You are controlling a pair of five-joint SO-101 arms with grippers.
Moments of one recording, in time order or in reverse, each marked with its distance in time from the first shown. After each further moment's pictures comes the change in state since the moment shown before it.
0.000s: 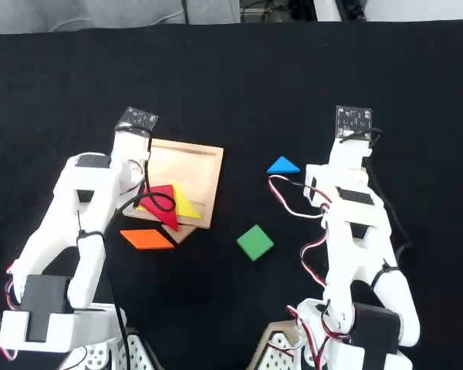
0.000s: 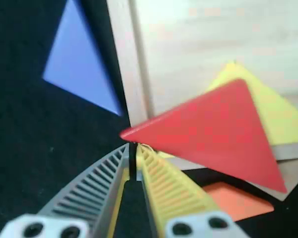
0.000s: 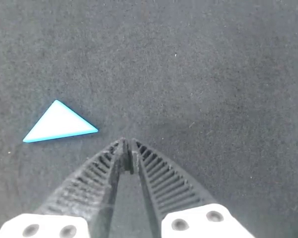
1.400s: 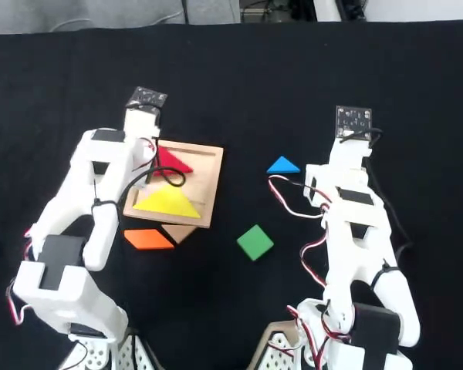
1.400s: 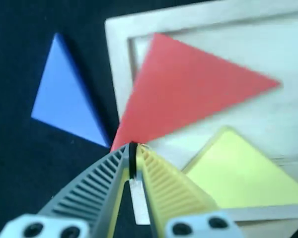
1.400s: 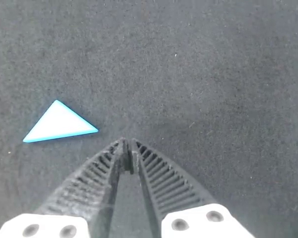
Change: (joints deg) left arm 3.1 16.5 -17.1 1.2 4.1; right arm 0.0 0.0 0.0 0.0 0.0
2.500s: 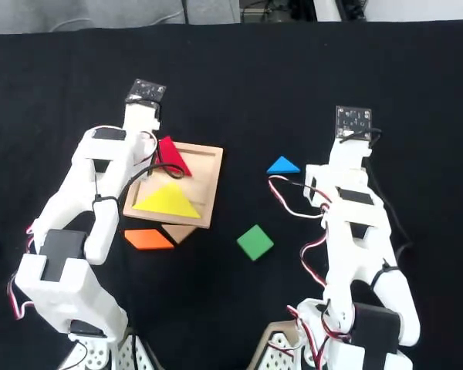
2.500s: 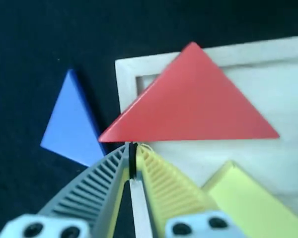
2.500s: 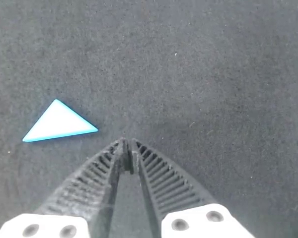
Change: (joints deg) left arm -0.9 1.5 -1.4 -6.9 1.4; right arm 0.0 0.1 0.0 0.0 0.0
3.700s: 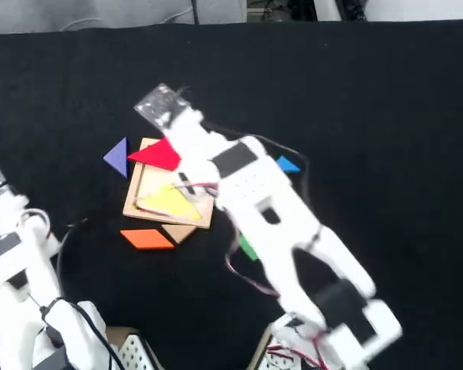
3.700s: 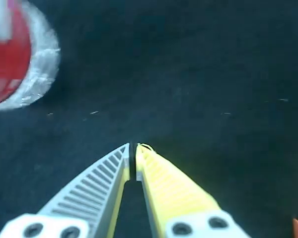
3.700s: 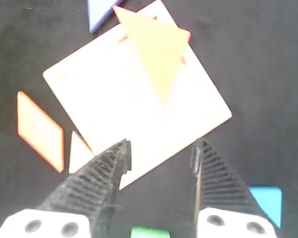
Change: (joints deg) left arm -42.0 -48.4 48.3 -5.0 10.8; right arm -44.9 16.4 -45.6 41.1 8.6
